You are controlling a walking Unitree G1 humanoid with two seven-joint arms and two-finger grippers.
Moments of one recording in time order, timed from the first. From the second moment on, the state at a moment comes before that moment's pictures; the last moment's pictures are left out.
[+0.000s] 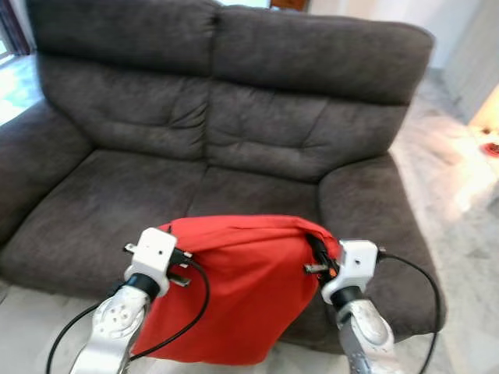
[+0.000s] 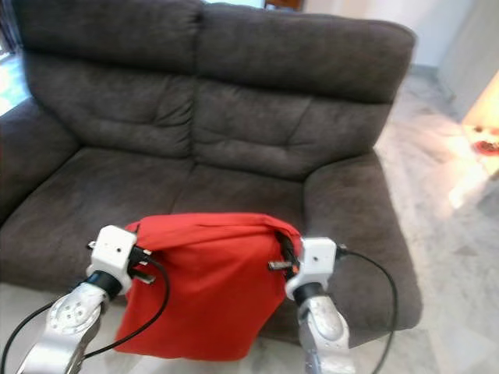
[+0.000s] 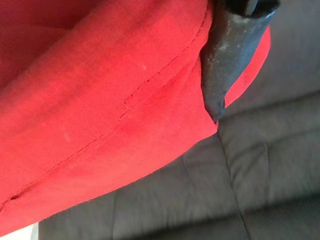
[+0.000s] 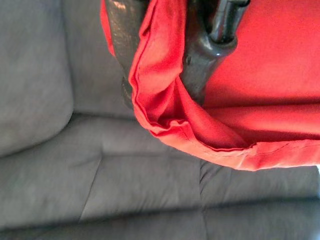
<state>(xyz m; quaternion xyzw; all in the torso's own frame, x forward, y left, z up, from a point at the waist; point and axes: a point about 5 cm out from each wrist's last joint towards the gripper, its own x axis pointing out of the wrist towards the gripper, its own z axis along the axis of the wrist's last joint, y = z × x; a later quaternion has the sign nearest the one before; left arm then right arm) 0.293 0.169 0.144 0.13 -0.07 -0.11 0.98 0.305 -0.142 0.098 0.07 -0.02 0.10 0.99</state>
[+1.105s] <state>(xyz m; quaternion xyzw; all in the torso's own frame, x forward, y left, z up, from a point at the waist) 0.300 0.170 0.233 0.13 -0.17 -0.16 0.96 0.358 -0.147 0.214 0.01 -0.19 0.10 0.98</state>
